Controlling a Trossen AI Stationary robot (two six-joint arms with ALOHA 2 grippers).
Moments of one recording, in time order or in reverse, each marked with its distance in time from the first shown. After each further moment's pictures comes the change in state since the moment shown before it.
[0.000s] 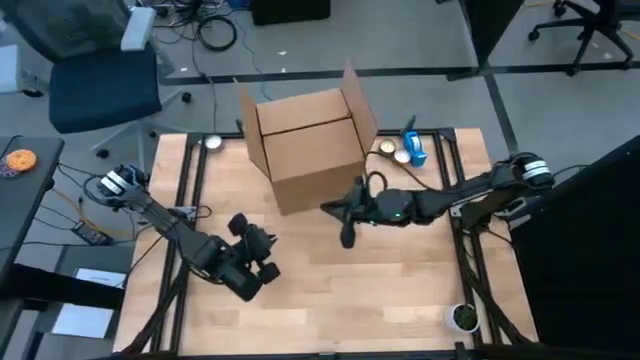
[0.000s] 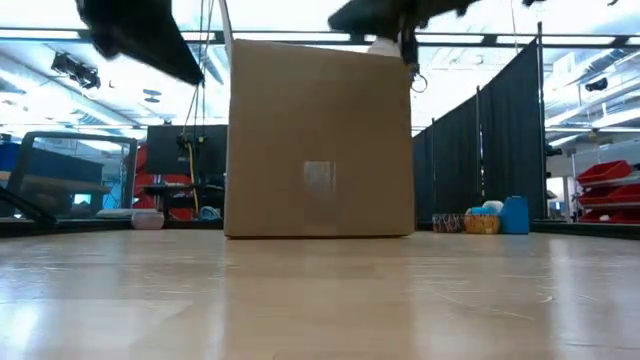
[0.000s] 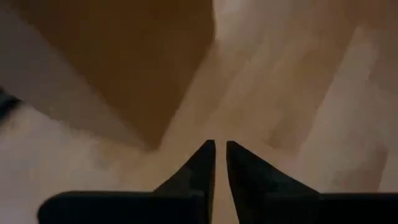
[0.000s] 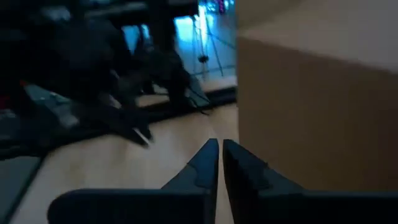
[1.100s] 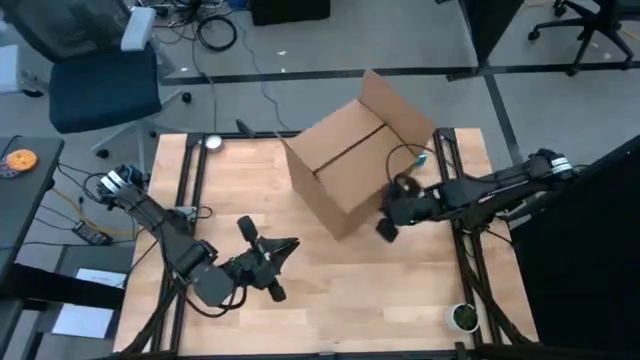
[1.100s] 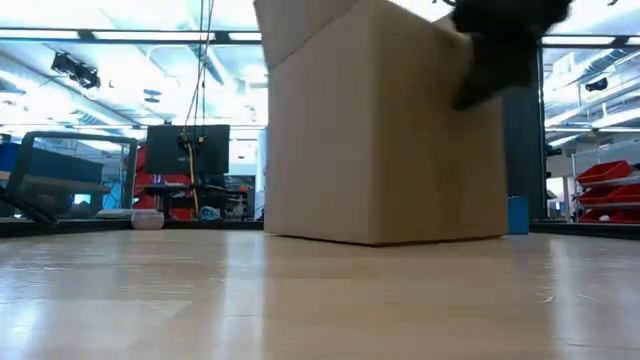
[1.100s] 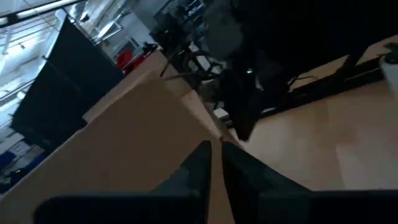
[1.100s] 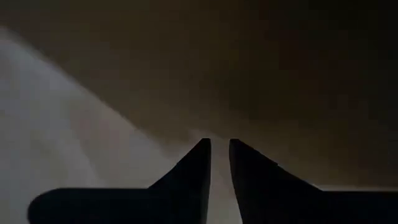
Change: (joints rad) left arm -0.119 -0.002 0.206 0.746 -0.394 1.376; right arm 0.012 -0.231 0.007 -0.915 0.055 0.434
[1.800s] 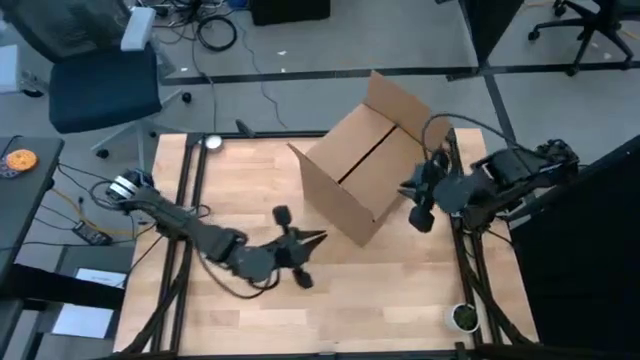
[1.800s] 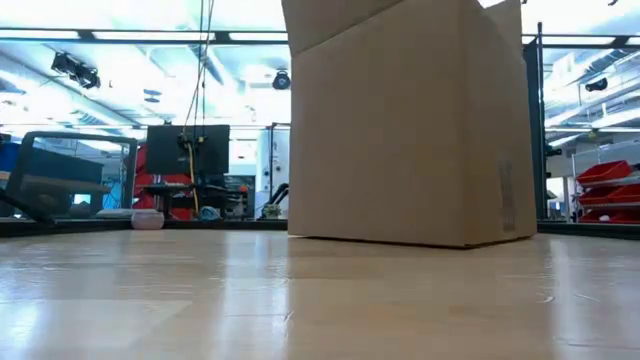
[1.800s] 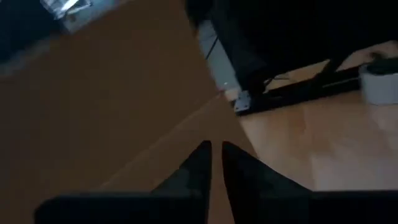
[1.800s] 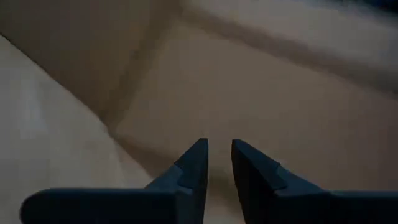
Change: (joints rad) left arm 0.164 0.068 0.000 0.027 0.278 -0.151; right arm 0.176 -0.016 0.596 -0.841 0.125 0.038
